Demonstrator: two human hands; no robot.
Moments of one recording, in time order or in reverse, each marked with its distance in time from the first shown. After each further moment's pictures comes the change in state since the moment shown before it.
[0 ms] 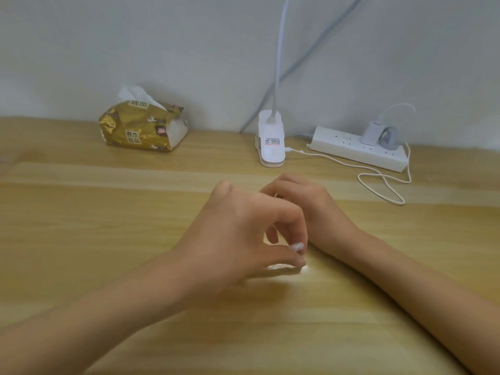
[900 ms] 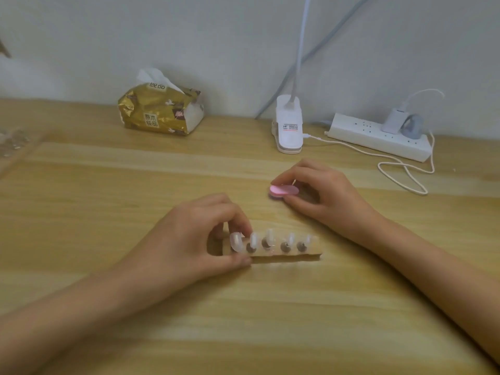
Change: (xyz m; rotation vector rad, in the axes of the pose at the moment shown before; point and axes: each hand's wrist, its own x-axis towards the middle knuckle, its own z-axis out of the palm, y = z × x) left_hand -0.060 -0.043 -0.019 0.035 0.001 -0.147; right_hand 0.002 0.000 0.000 -0.052 -0.025 -0.004
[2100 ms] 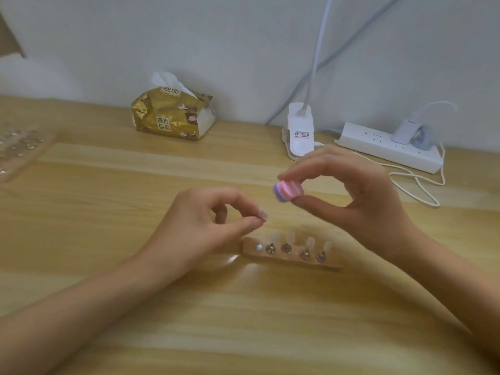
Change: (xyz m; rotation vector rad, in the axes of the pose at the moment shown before) left_hand 0.013 -0.005 -0.002 -0.323 0.222 -0.180; right_hand 0.002 -0.039 -0.016 0.234 0.166 -0.289
